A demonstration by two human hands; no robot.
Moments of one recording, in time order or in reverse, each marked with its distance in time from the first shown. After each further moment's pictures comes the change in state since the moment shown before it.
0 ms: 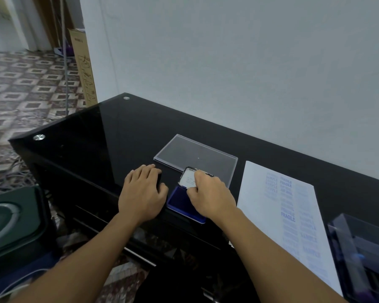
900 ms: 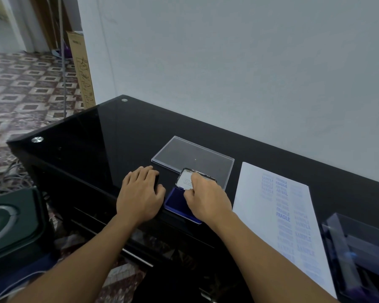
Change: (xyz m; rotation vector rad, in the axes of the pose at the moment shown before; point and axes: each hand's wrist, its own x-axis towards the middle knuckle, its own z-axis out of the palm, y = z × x) left_hand -0.001 0.002 -0.001 0.008 -0.005 -0.009; right_hand -0.007 -0.003 0.005 -0.019 0.040 0.014
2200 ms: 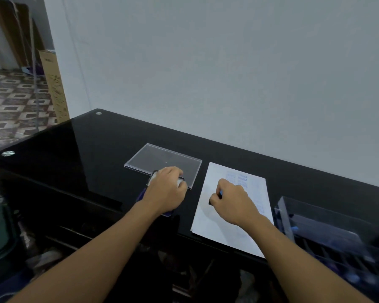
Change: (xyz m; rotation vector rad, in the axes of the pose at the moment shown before) left_hand -0.005 0.128 -0.029 -0.377 -0.156 0.229; right_hand -0.079 0.090 -0.083 0.083 0.028 0.228
